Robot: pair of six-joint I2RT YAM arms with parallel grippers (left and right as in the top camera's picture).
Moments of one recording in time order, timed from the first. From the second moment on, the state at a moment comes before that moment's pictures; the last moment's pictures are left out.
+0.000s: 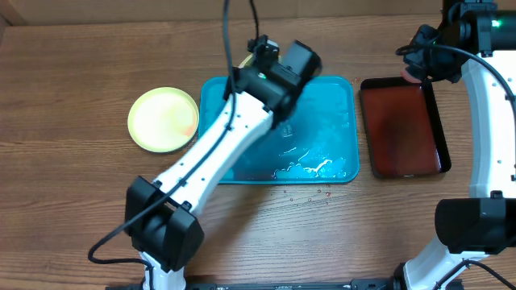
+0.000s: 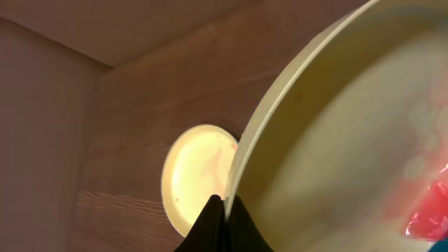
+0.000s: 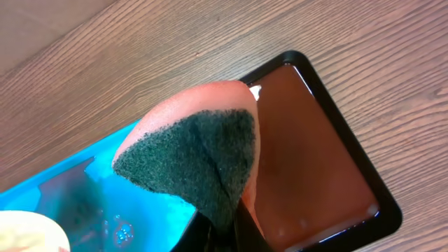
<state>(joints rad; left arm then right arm) -0.66 1.95 1.87 -1.15 -0.88 -0.35 -0.03 1.87 2.10 -1.34 0.05 0.46</state>
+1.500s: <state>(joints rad) -0.36 1.95 1.87 -1.14 -0.19 -0.23 -0.04 1.87 2.10 -1.38 0.04 0.46</state>
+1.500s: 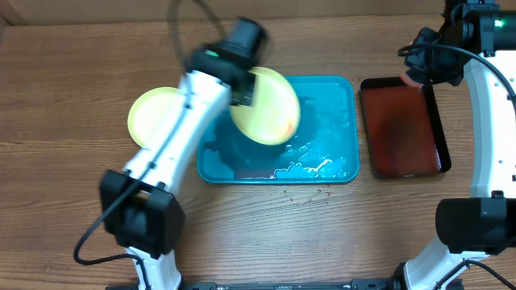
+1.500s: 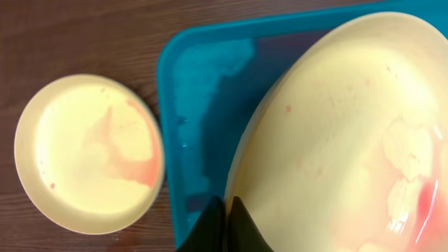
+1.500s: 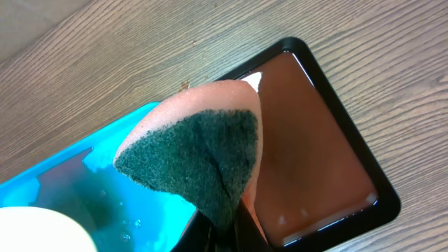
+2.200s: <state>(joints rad) 0.42 1.95 1.43 -0.79 0.12 -0.24 -0.04 1.87 2.10 -1.38 0.04 0.46</state>
